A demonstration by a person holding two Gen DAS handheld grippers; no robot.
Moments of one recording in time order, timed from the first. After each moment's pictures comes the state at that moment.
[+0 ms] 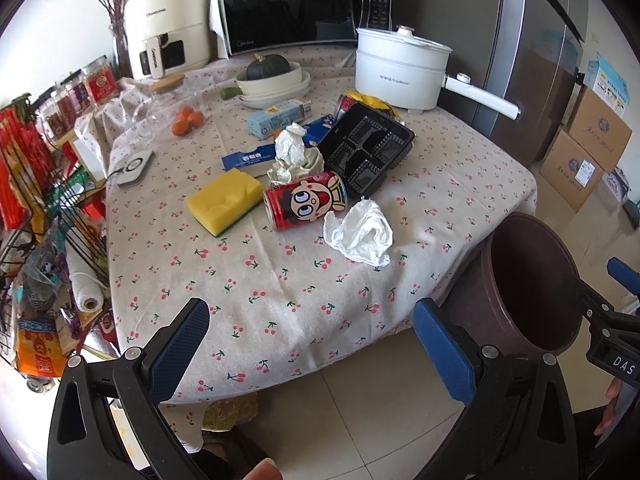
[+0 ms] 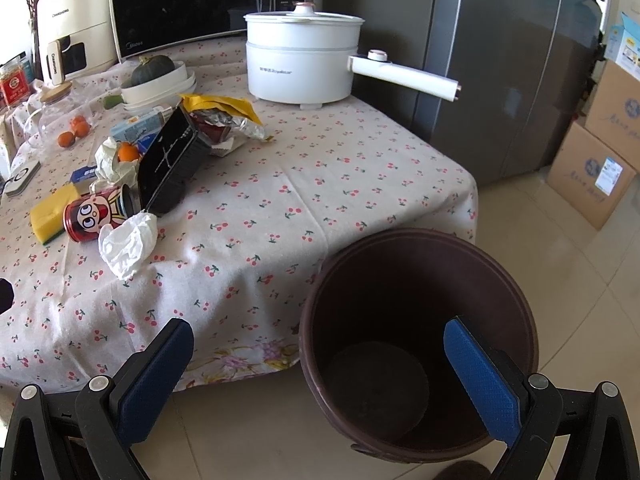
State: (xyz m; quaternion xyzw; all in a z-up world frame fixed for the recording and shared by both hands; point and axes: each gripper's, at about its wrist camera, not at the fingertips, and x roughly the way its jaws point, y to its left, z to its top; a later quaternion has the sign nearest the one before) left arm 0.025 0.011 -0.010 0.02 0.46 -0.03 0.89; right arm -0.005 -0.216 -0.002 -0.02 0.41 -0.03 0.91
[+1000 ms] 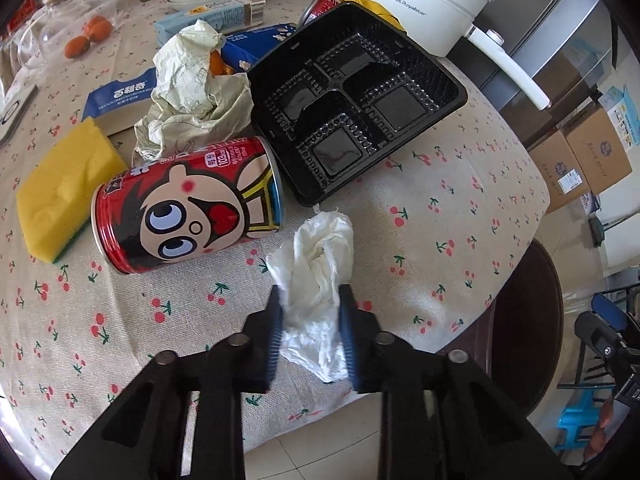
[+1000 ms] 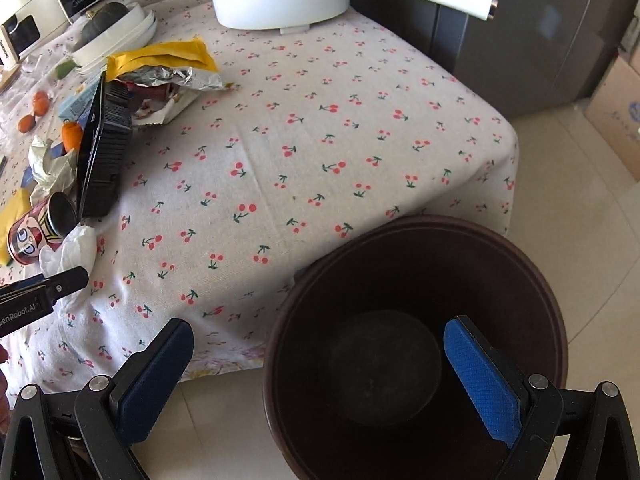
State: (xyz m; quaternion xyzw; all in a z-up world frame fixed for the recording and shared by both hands) left arm 0.177 -0.026 -0.110 -0.08 0.58 -0.09 0.81; right arm 0.108 -0.272 -0.039 0.04 0.54 -0.01 0.84
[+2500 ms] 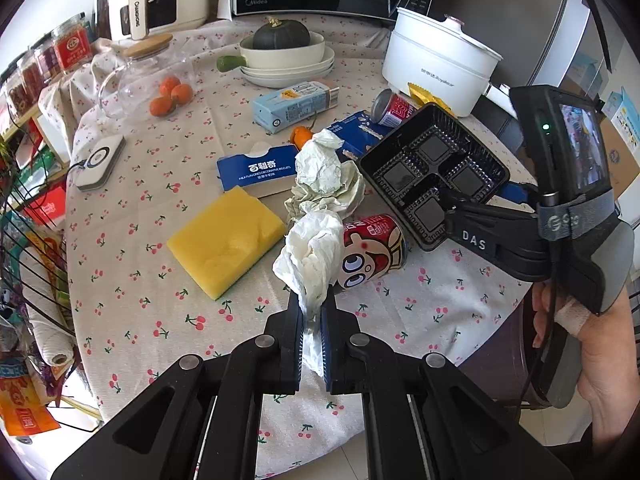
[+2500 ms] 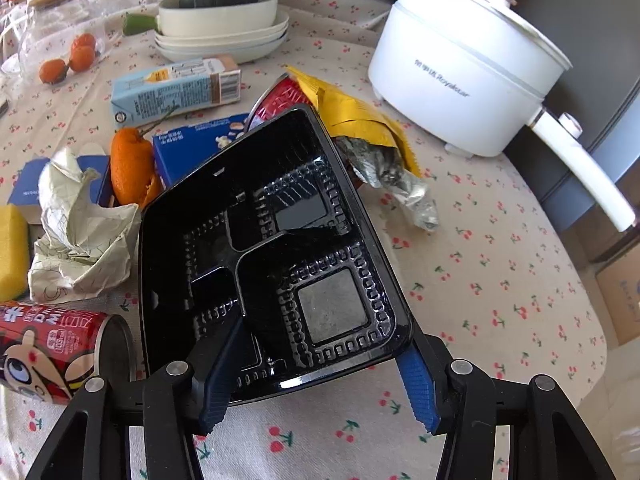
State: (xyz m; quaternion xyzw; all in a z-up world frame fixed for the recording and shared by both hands) left arm 0.145 0.061 -0.041 -0.03 0.50 -0.04 0.86; right arm 0.229 -0.092 -0.061 -0.14 0.45 0.03 0.88
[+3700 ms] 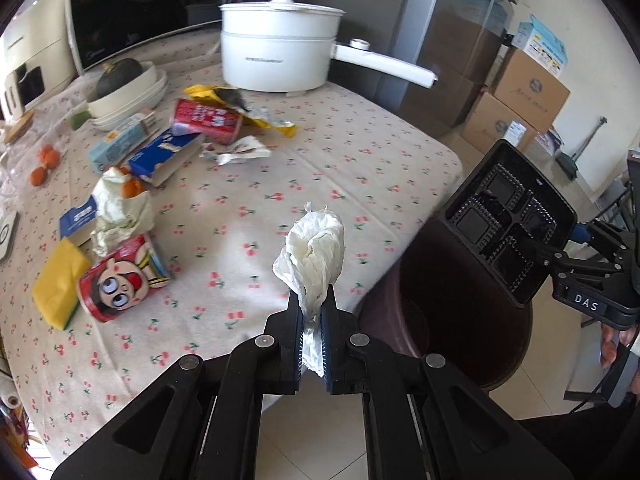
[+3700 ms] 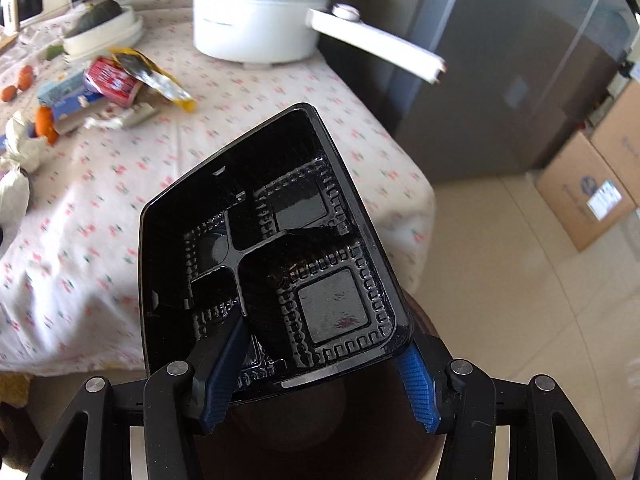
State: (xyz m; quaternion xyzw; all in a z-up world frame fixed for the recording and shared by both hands) left arm 0.113 -0.116 -0.030 0.04 0.48 -0.20 0.85; right arm 0.081 -0.328 -0.022 -0.08 0.49 -0.05 0.87
